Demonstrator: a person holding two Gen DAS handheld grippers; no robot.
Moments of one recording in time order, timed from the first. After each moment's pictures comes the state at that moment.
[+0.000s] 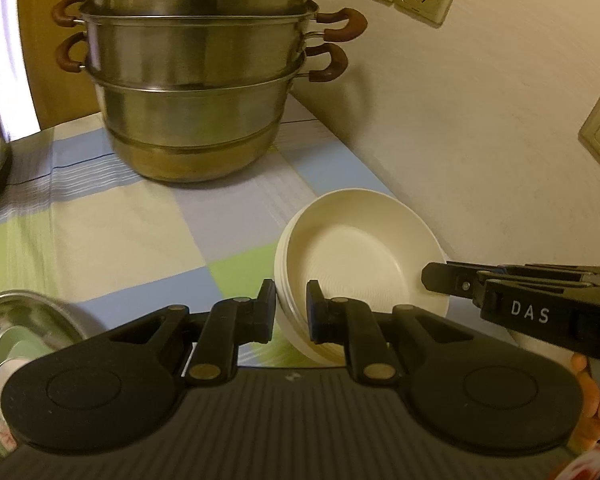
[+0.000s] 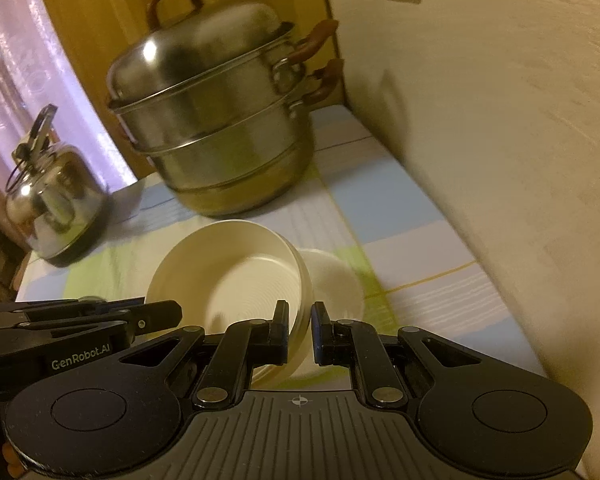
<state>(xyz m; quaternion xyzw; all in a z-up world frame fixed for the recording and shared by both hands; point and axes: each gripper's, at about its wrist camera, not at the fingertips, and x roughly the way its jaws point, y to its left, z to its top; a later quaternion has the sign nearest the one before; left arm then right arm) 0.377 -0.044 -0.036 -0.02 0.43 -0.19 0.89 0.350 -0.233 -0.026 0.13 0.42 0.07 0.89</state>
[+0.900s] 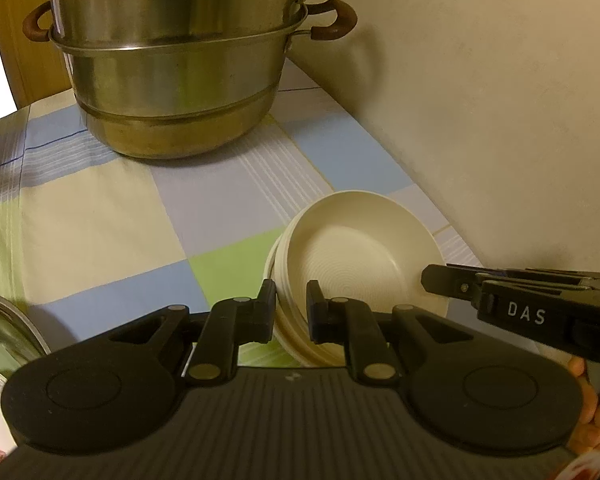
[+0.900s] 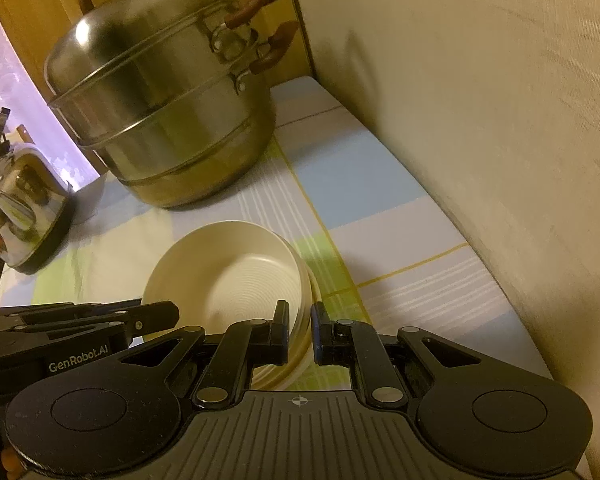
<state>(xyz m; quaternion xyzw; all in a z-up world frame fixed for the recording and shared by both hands) 0.412 -0.064 -0.074 -0.02 0.46 -0.18 0.87 0.384 -0.255 -0.071 0.16 0.46 0.06 0.87</state>
